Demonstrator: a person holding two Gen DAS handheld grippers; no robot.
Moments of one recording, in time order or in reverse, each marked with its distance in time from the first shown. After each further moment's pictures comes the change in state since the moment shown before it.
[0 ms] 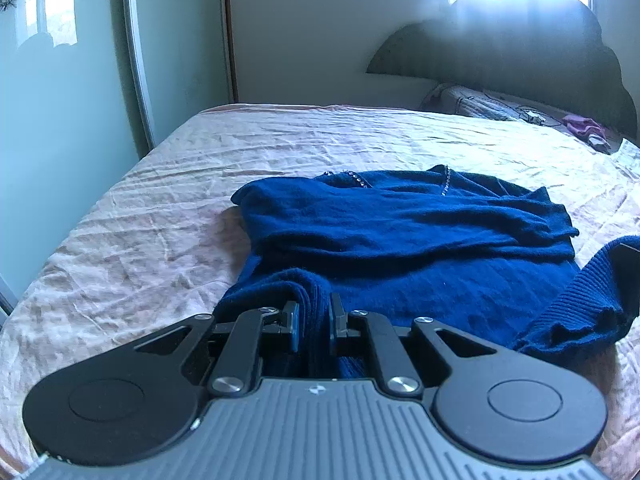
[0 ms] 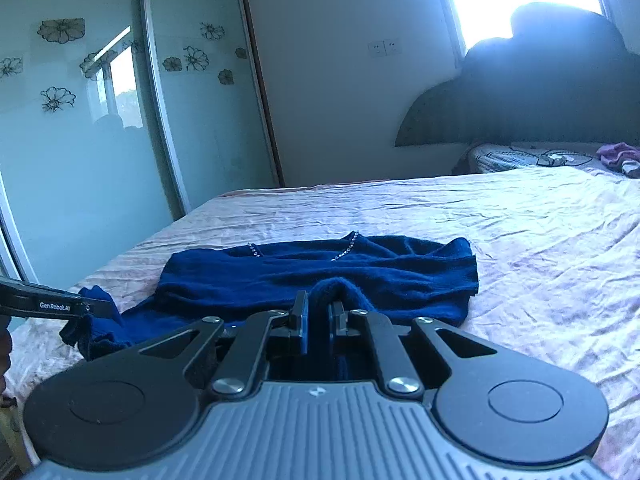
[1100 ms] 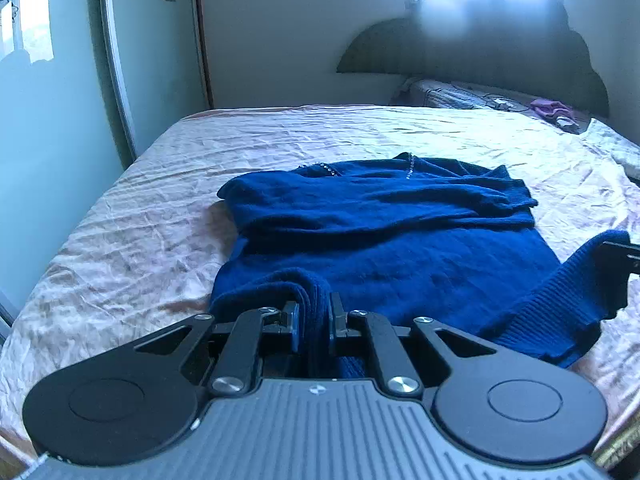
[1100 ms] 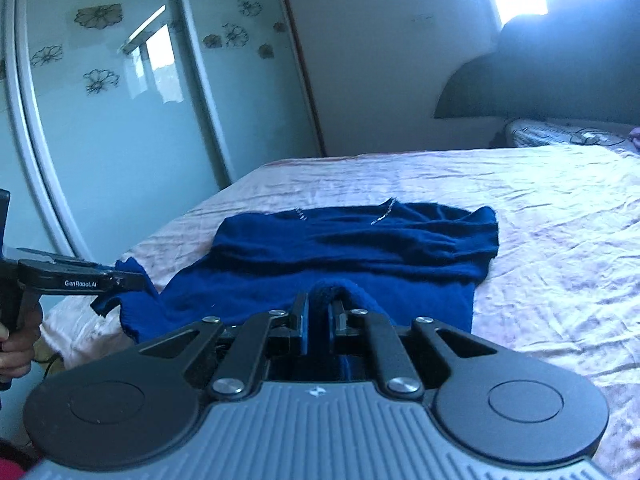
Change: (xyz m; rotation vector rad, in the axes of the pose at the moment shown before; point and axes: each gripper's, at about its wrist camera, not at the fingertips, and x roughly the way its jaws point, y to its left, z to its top) left arm -0.046 -0.005 -0.021 0.070 -0.003 -0.057; right arm -0.045 0.000 -0.006 -0.006 0.095 0.128
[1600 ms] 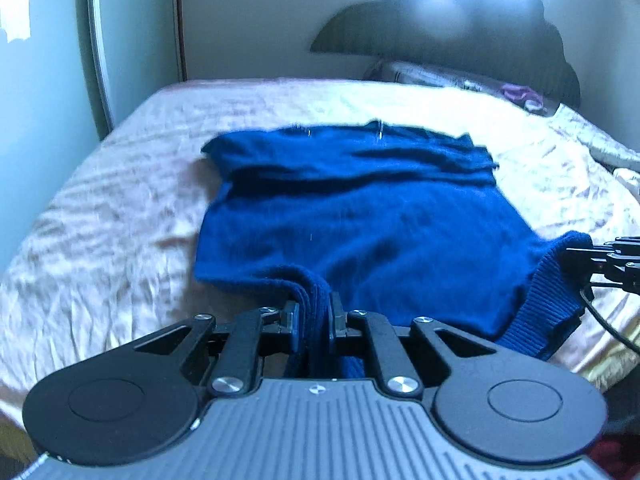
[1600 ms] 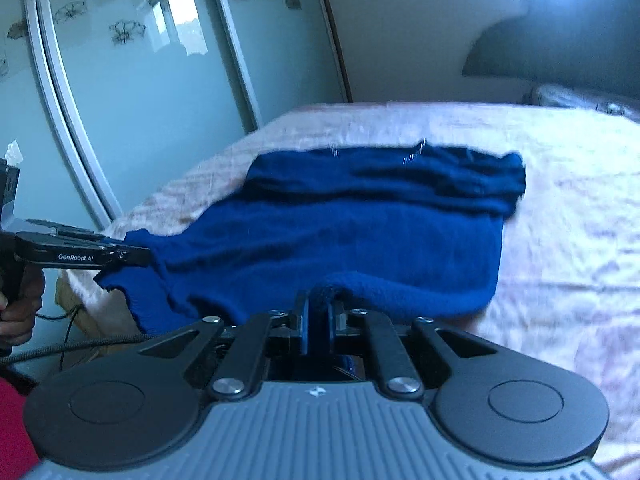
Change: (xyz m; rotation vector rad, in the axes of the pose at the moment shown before) left arm -0.036 0.016 -0.041 -0.002 0.045 -0.114; right arm -0.019 0.019 -0.030 -0.036 0.147 0.074
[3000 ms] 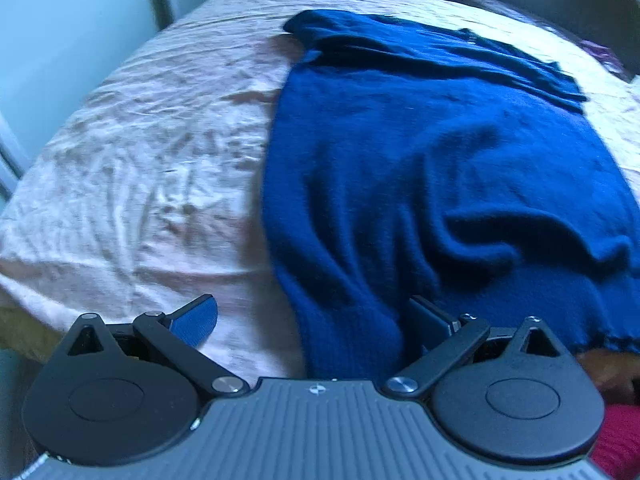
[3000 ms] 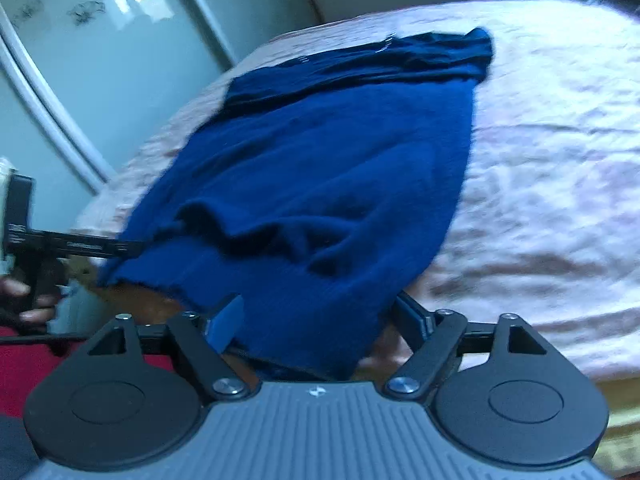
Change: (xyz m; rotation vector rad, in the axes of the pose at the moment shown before) left arm 0.032 0.033 -0.062 -0.117 0.271 0.143; right arm -0.004 -0.027 -0.063 0.203 0.226 0.068
